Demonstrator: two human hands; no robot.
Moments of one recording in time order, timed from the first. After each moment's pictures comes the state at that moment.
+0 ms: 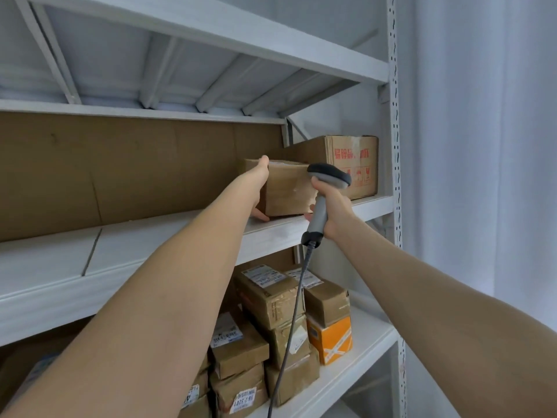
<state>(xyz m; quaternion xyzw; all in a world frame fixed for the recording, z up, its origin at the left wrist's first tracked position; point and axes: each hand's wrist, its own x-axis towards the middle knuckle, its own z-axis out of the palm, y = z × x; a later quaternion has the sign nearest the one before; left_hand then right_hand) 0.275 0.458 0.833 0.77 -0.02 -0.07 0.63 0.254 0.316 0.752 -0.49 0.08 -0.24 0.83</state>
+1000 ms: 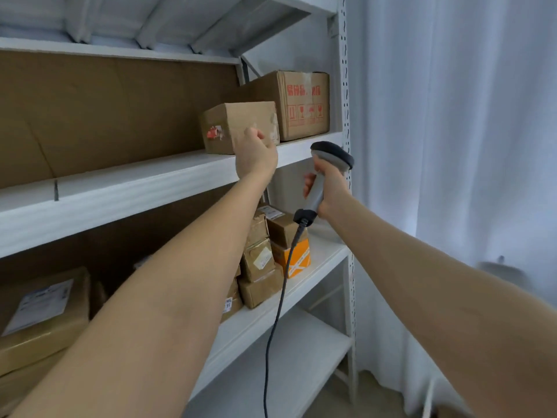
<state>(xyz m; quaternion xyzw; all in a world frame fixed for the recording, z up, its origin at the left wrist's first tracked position) 0.212 0.409 0.729 0.81 -0.20 0.31 0.46 0.131 0.317 0.672 -0.39 0.16 -0.25 0.87</state>
